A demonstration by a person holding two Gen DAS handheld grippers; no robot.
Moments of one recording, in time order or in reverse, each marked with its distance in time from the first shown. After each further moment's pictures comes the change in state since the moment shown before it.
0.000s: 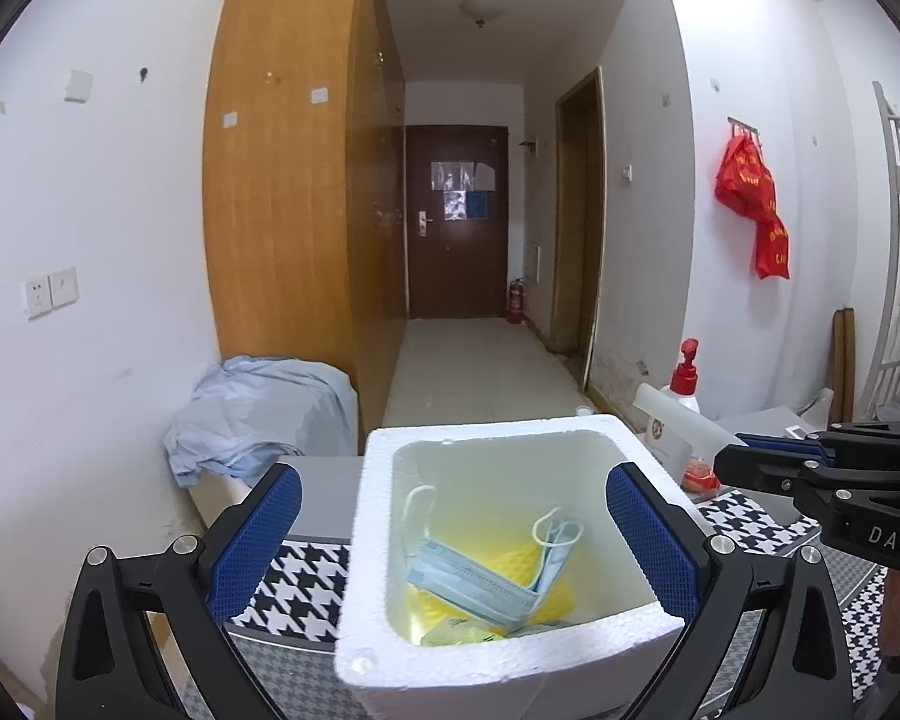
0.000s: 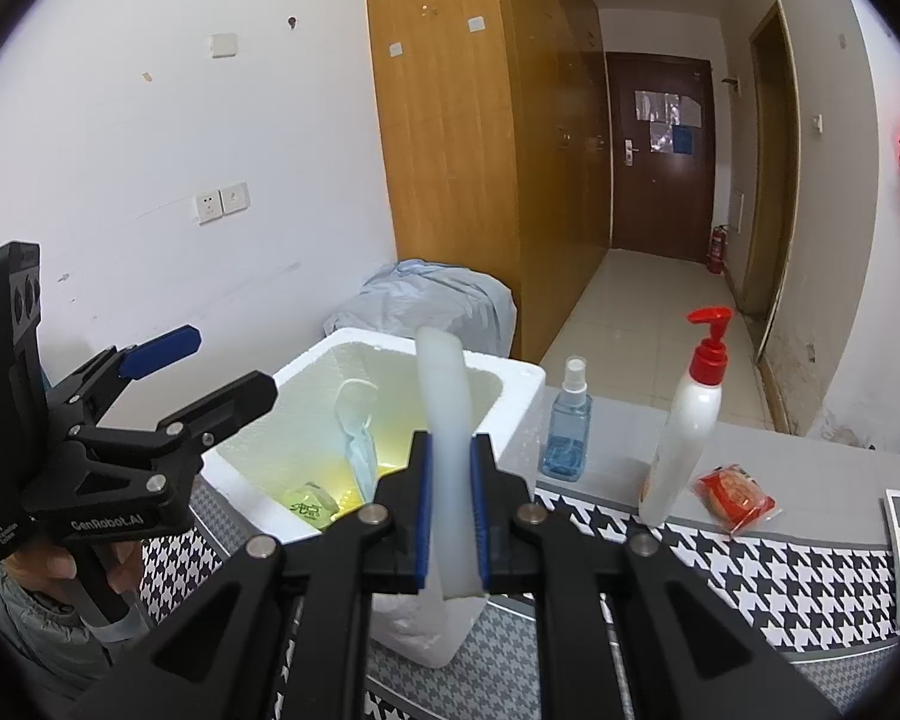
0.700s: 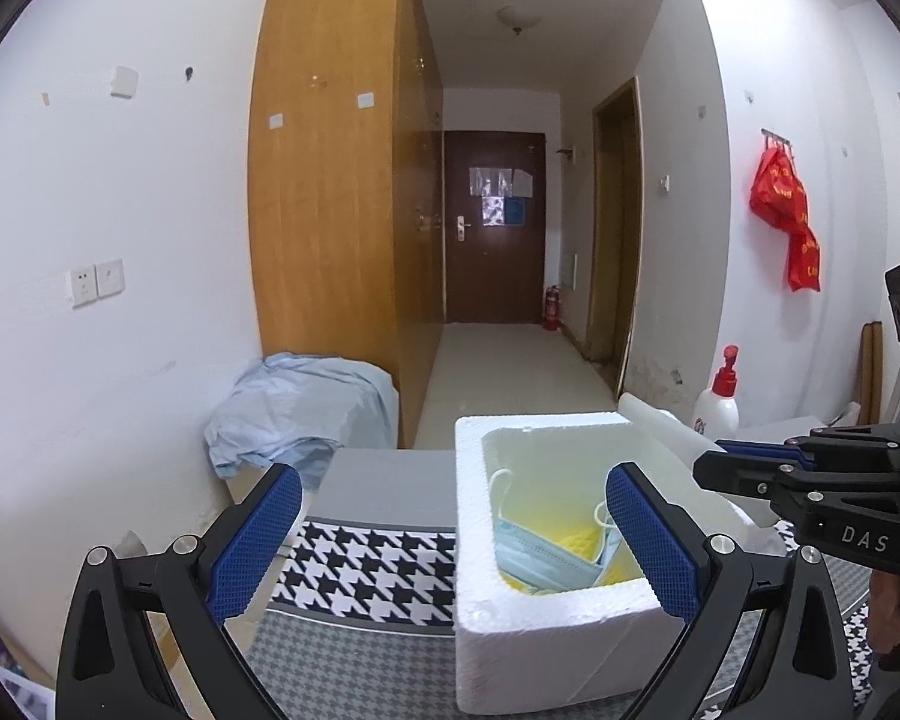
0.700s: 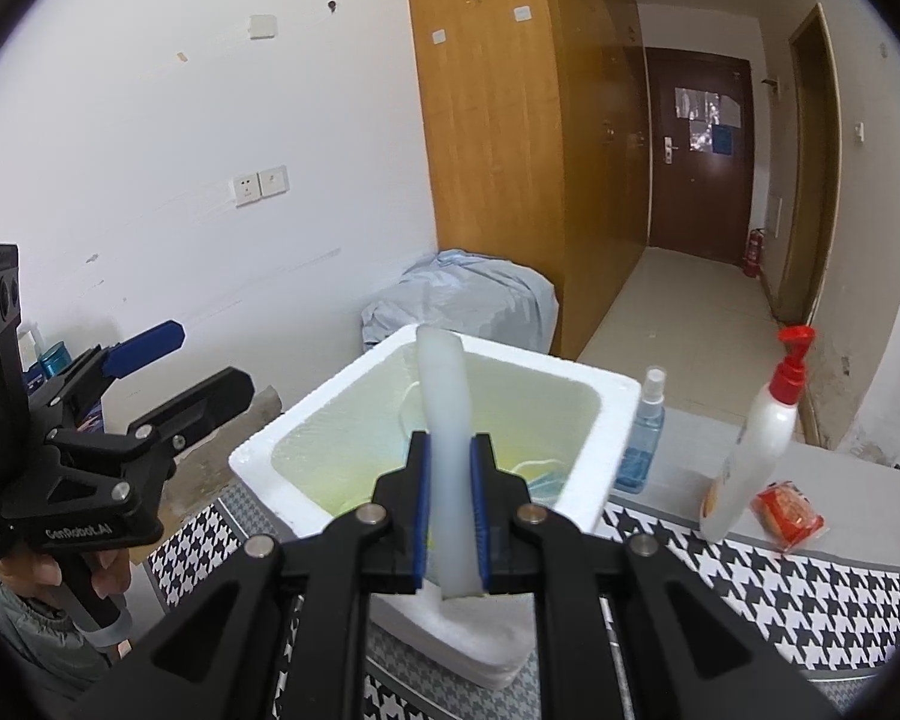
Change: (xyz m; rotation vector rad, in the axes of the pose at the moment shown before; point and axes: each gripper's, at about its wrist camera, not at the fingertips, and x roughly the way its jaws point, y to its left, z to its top) left arm -0.026 0.032 -0.008 -0.031 -0.011 0.084; right arm 0.025 0.033 0.007 -0.042 0.027 0.082
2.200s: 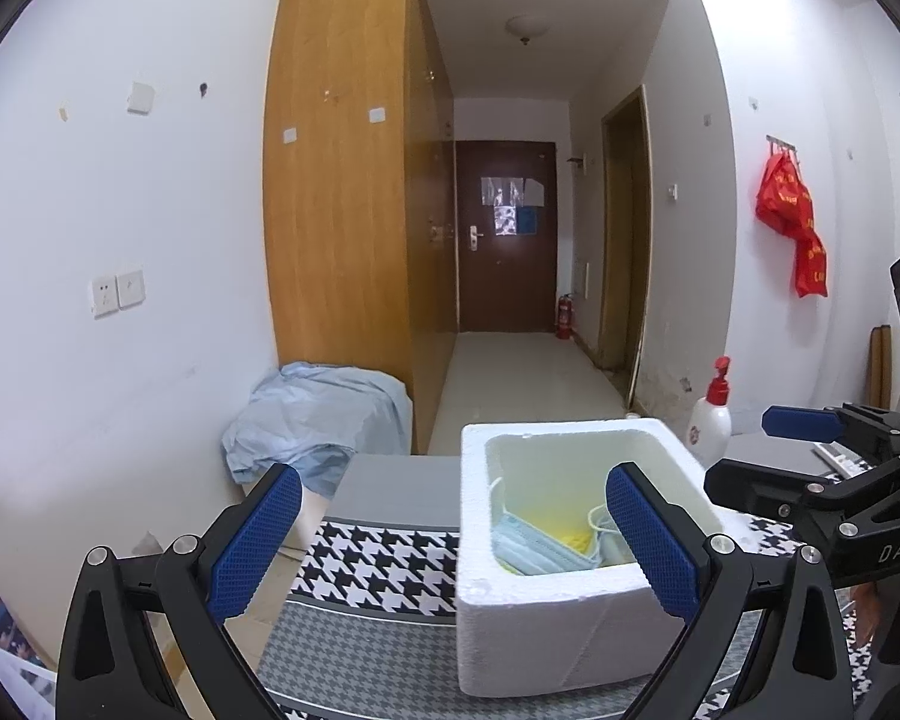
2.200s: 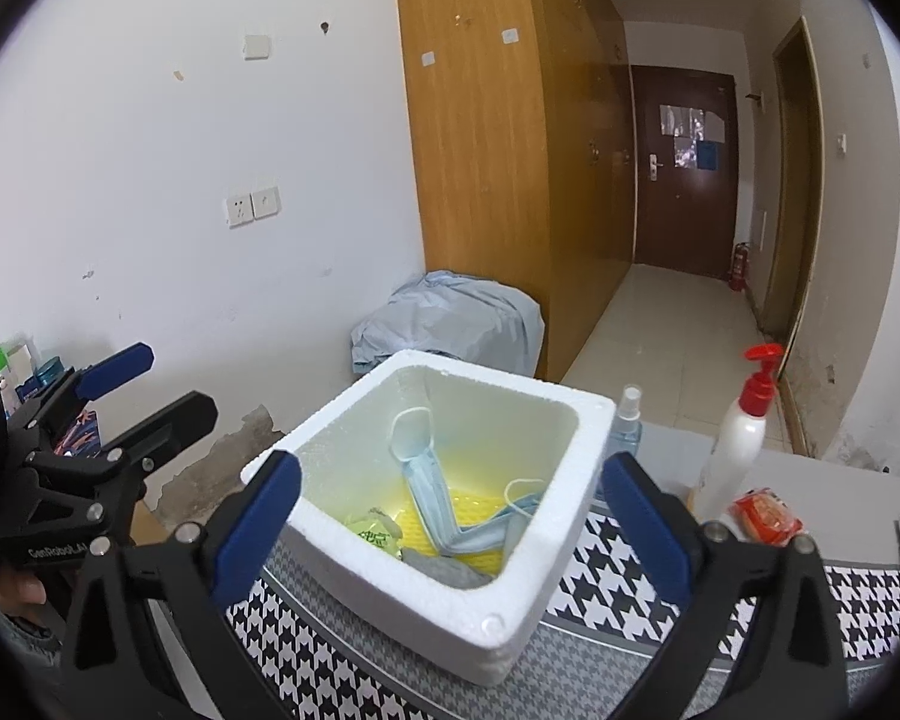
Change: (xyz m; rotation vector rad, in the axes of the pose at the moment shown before) left arm -0.033 -0.008 0.006 0.006 -0.025 0.033; right arm -0.029 -0.001 0.001 0.016 -0.054 -0.042
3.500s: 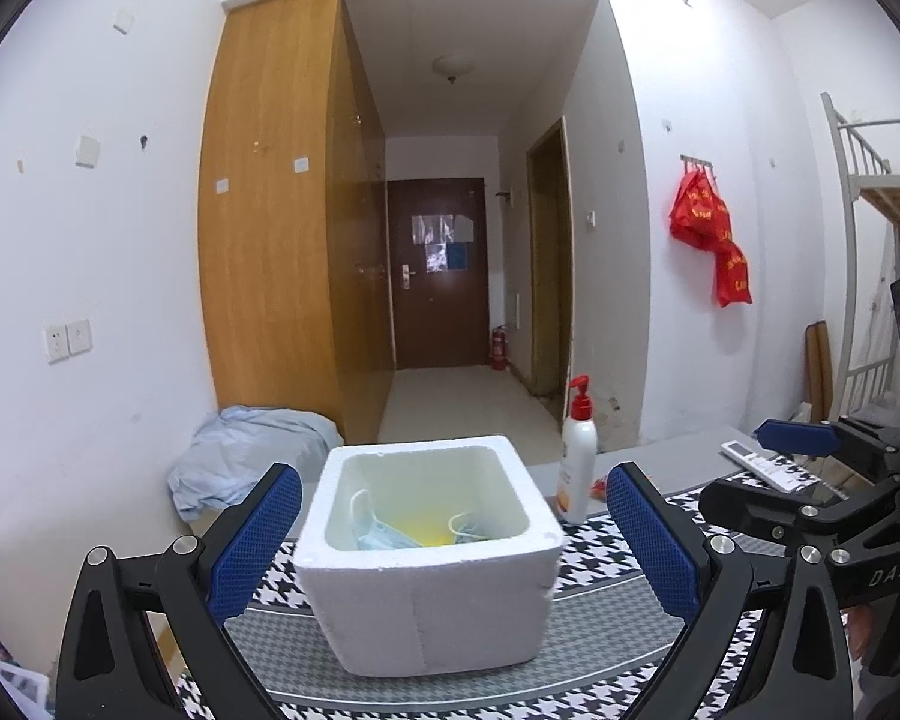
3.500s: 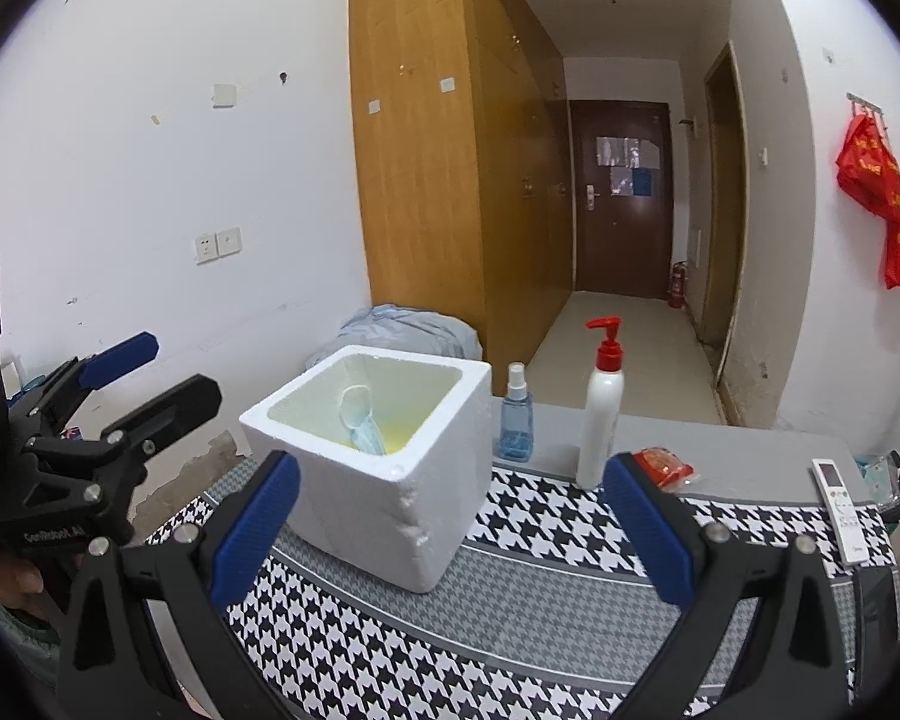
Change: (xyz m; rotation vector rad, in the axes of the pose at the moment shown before) left arm -0.065 -0.074 -0.010 0.055 -0.099 -0.152; right arm -0.113 -0.024 -0.051 0.038 -0.107 -0.137
